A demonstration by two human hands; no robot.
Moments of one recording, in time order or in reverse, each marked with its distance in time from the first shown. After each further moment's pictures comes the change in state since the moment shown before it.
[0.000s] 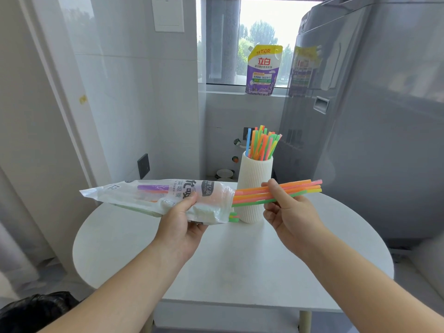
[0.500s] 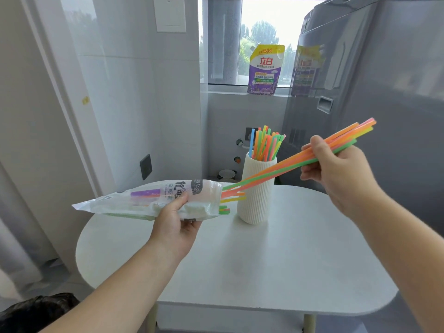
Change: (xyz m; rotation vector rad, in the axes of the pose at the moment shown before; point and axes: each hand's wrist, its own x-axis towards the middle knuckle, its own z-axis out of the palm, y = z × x) left_hand 0.014 0.010 -0.011 -0.097 0.075 0.019; right_hand 0.015 -0.082 -0.016 -0.380 0.101 -0.449
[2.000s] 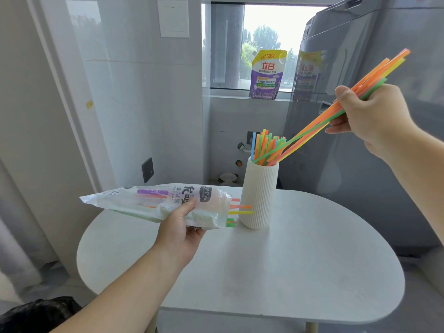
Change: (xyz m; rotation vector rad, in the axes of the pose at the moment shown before) left_hand 0.003 -0.005 -0.002 0.059 -0.040 -0.001; right_hand 0.060 -0.076 -0.016 -0.358 0.130 -0.111
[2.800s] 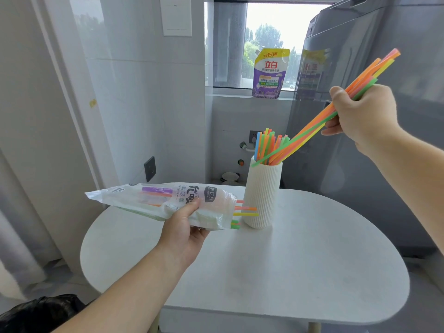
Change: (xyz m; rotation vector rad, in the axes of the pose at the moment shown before) left_hand 0.001 -0.002 -0.003 0.018 -0.032 0.010; right_hand 0.010 0.008 0.018 -0.041 0.062 -0.004
